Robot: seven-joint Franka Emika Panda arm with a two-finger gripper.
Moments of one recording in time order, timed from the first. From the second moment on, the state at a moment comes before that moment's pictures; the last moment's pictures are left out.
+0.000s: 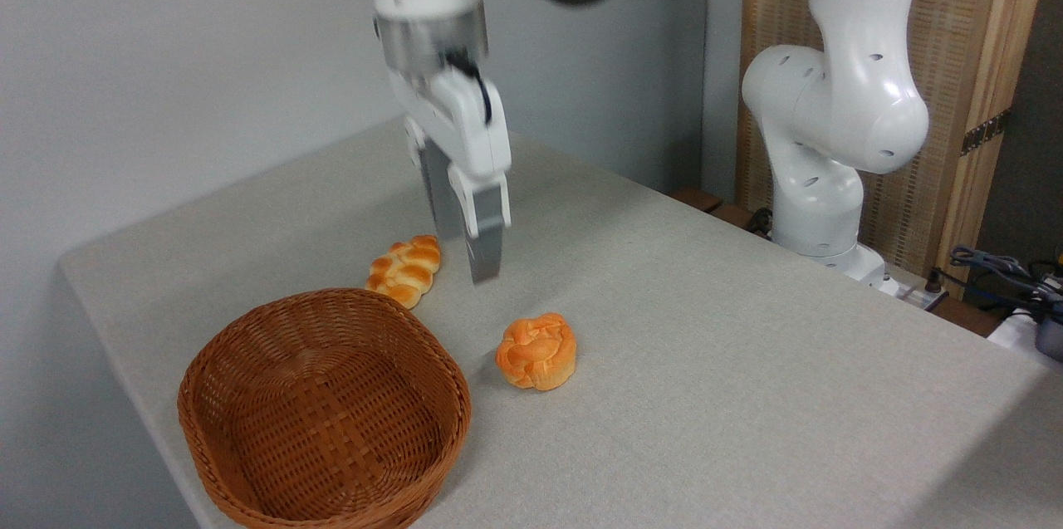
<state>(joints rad) -0.23 -0.21 0.09 -2.01 -0.01 1.85 0.85</state>
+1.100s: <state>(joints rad) -0.06 0.00 -0.02 -1.57 -0.08 1.60 0.76</state>
